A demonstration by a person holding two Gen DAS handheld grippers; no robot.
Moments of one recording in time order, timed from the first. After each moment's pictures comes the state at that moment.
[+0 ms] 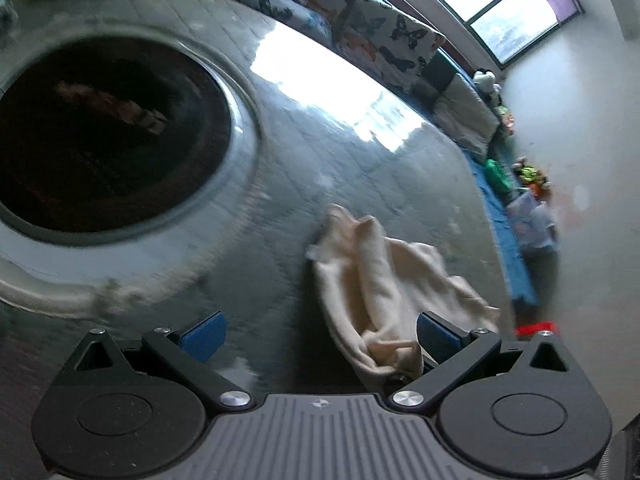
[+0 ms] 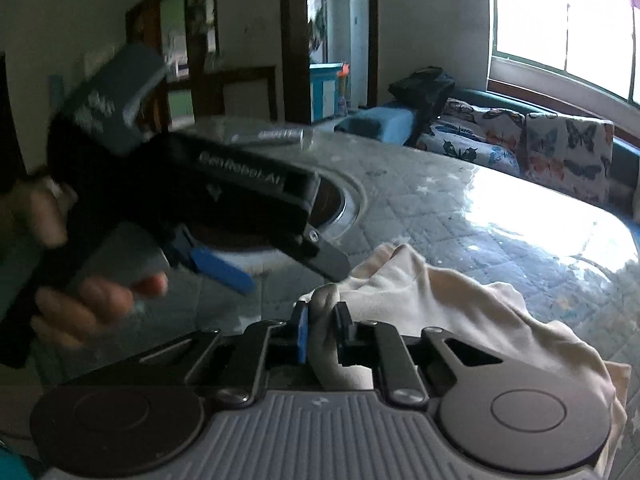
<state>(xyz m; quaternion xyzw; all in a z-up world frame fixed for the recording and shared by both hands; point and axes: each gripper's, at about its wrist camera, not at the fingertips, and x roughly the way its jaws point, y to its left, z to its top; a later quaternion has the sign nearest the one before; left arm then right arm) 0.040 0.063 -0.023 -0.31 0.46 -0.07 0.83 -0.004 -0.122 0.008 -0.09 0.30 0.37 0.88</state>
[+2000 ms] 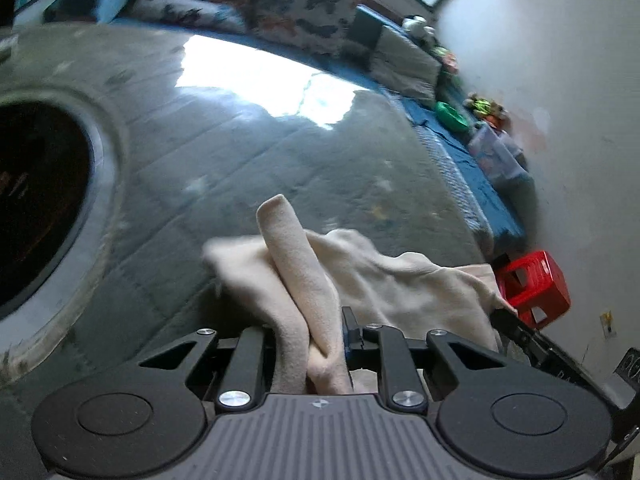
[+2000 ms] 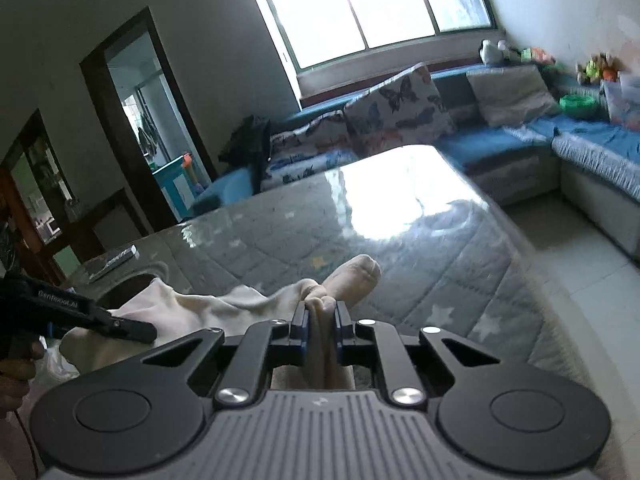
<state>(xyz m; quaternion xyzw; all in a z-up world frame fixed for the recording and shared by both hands) 0.071 -0.015 -0.001 -0.19 0.45 -0.16 0.86 0.000 -0.336 -0.008 0.13 0.27 0.16 0.94</state>
